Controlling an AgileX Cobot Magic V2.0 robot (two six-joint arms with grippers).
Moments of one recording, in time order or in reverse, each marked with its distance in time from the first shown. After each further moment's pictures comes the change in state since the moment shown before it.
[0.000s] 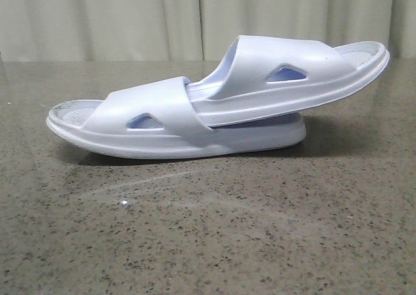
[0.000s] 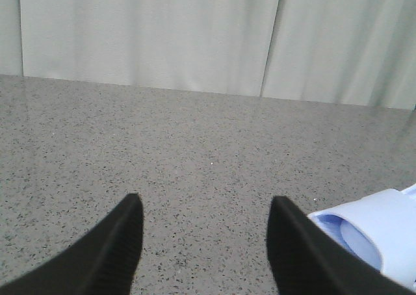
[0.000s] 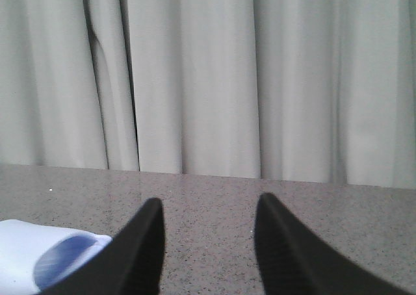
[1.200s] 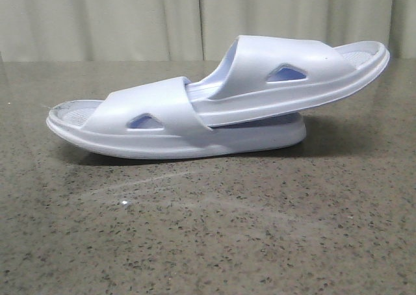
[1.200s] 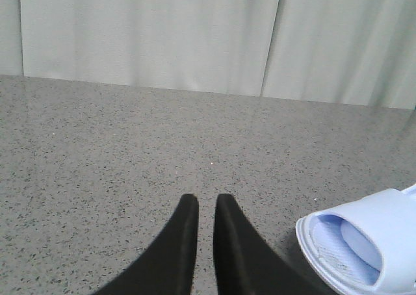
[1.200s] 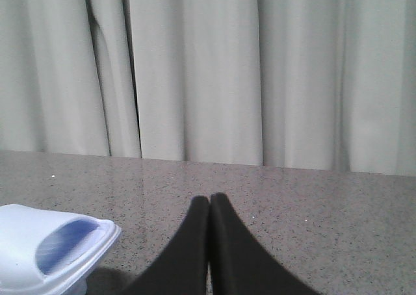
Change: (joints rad) left arm 0.000 0.000 0.000 0.000 0.000 0.002; right arm 0.000 0.000 0.000 0.000 0.037 0.000
